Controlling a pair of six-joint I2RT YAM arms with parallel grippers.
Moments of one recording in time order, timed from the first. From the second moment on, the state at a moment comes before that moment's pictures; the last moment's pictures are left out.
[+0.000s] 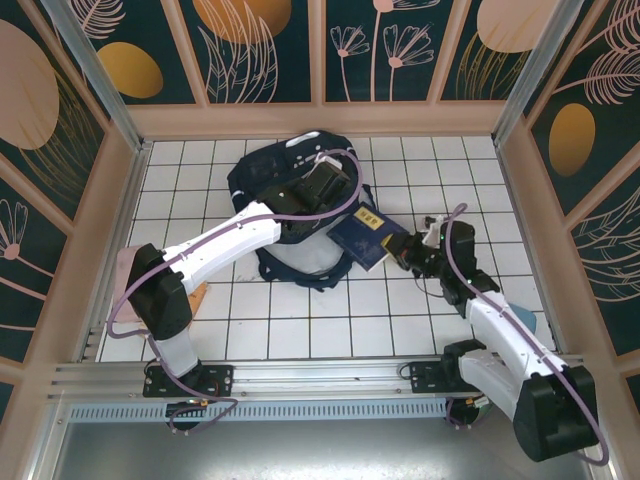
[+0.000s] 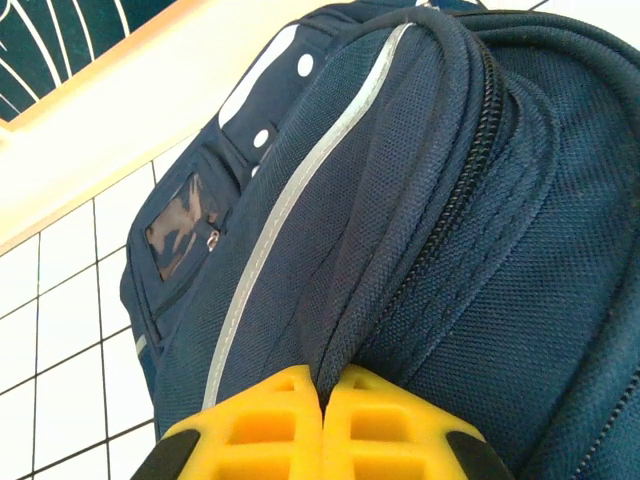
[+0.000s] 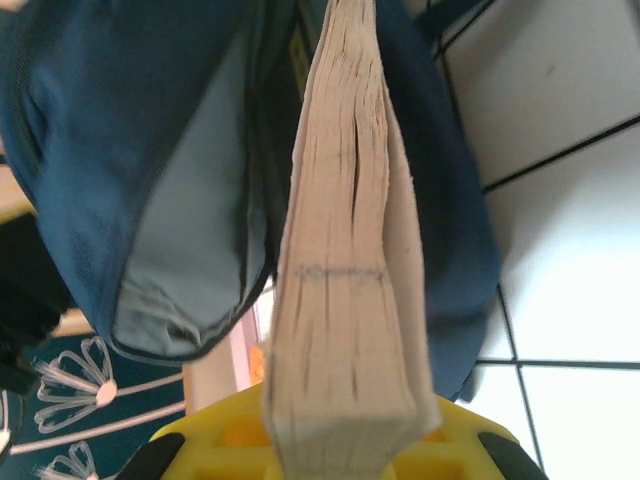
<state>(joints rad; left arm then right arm) -0.86 1.77 1.60 -0.67 -0.62 -0.14 0.28 0.93 0.44 0.02 -0.59 1.10</state>
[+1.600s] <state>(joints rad) -0.85 1.70 1.59 -0.65 -0.58 -0.13 0.68 1.87 0.90 0.60 -0.11 1.52</state>
